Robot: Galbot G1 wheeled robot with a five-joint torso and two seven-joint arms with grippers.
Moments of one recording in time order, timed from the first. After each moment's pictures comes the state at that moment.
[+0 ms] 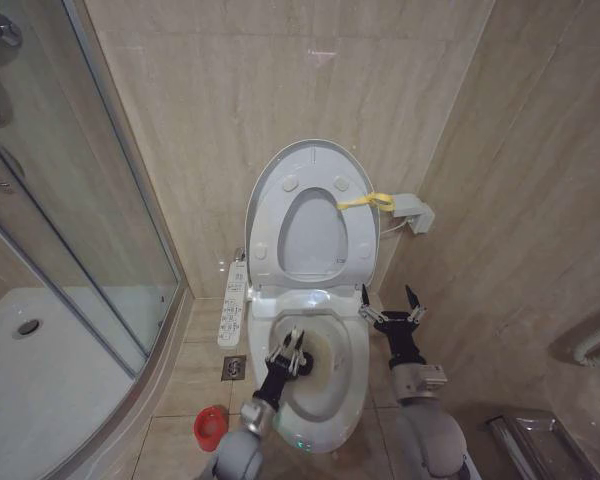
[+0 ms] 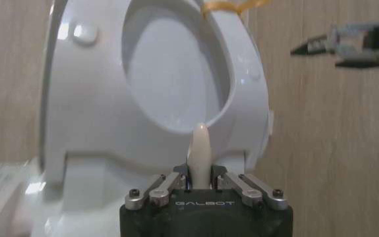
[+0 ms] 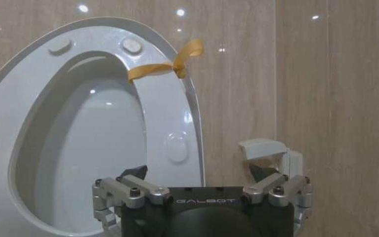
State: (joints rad) left arm 1.08 -1.35 0.03 -1.46 -0.16 -0.49 -0.01; right arm -1.38 1.46 0.48 2.04 0.06 0.10 0.16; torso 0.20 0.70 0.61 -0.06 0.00
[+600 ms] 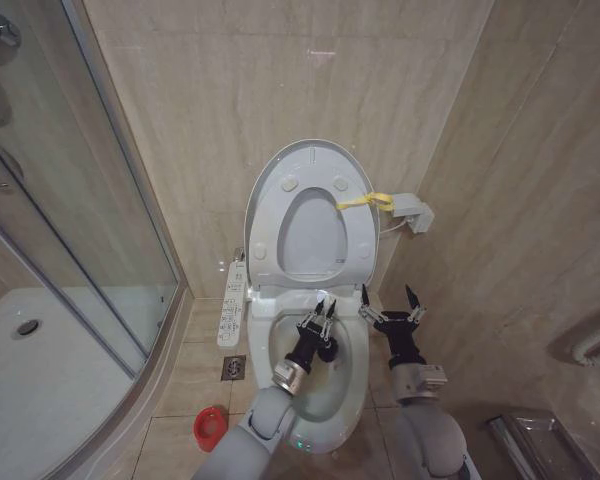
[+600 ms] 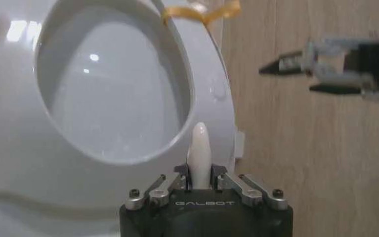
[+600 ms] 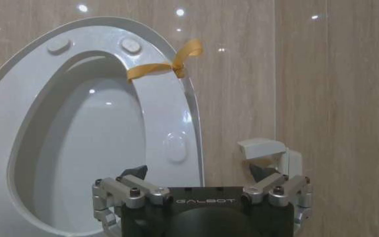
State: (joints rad) left arm 0.92 -1.45 0.14 -1.36 -0.18 -0.48 0.01; right arm -1.38 1.46 0.48 2.04 0.06 0.10 0.16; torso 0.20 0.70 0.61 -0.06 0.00
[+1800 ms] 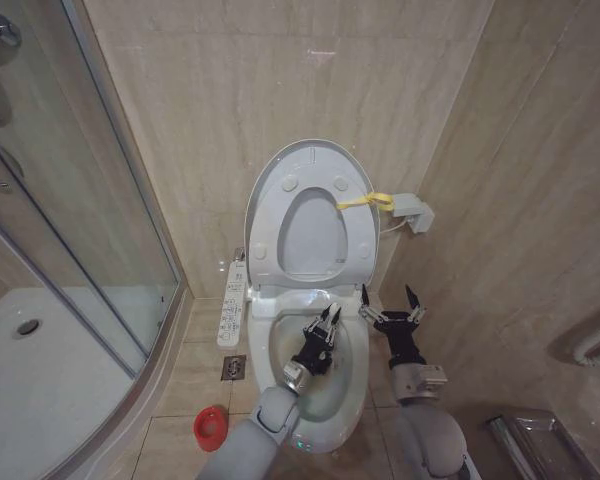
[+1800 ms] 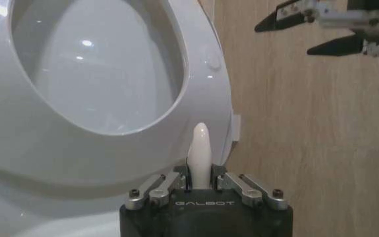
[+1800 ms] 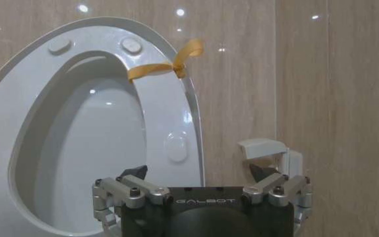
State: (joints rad) left arm 0.86 -1.50 0.14 -1.21 -0.14 -0.53 0.04; right arm -1.38 1.46 0.48 2.04 0.06 0.10 0.16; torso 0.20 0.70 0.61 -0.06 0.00
